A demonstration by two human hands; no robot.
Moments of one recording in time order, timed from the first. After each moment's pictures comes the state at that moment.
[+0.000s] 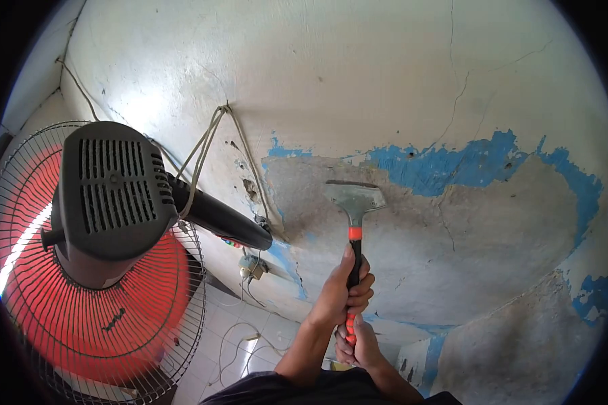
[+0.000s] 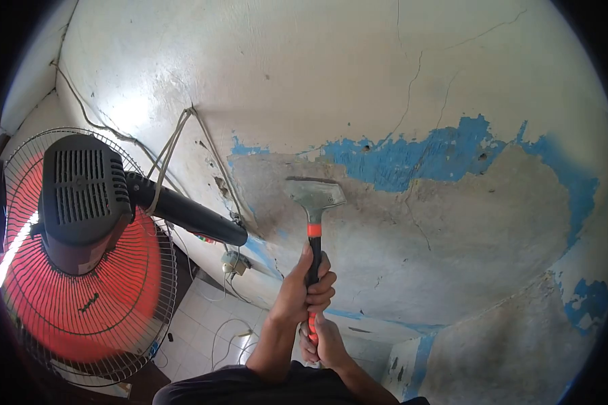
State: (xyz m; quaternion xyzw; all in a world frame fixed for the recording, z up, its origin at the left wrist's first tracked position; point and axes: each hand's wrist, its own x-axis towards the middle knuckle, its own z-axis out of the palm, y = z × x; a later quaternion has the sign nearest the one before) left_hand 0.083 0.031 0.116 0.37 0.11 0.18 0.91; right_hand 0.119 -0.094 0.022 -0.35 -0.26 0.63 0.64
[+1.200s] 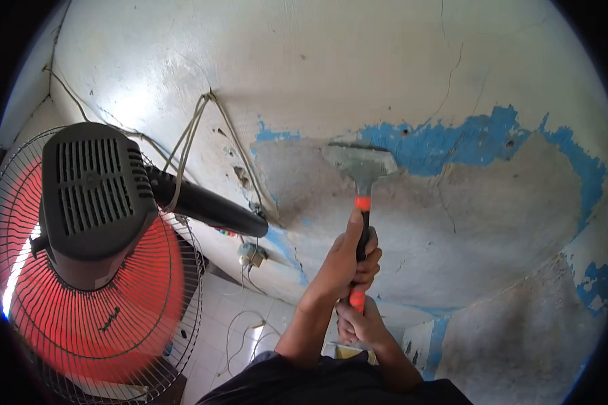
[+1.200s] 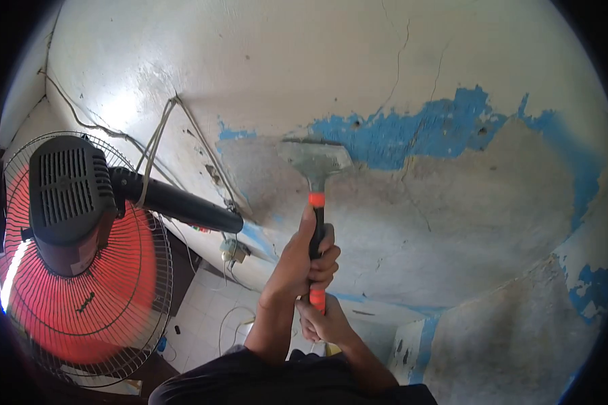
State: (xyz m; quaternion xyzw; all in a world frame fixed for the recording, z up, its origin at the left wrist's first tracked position) left_hand 0.092 0.032 0.136 0.43 0.17 0.14 0.88; right_hand 0.128 -0.086 0.043 -0.39 -0.28 0.61 0.63
